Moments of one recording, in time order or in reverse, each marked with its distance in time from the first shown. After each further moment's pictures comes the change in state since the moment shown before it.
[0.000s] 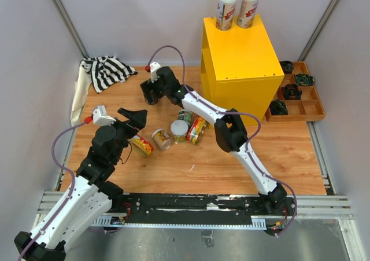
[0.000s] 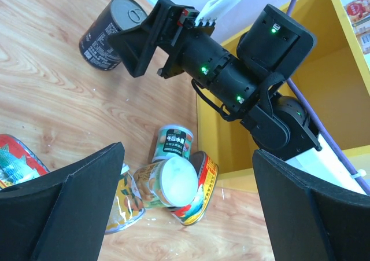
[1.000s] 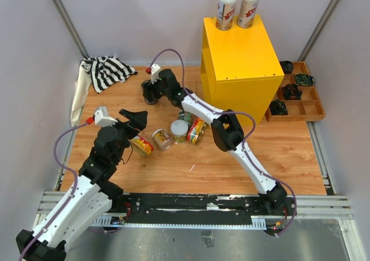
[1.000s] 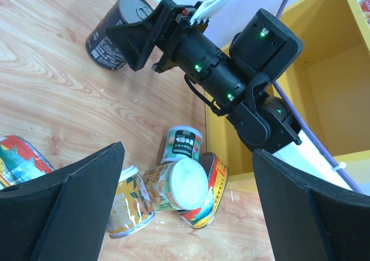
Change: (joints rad) left arm 0.006 0.006 -0.044 0.050 0.000 0.019; right arm -0.020 0.119 0.079 0.143 -0.104 -0.002
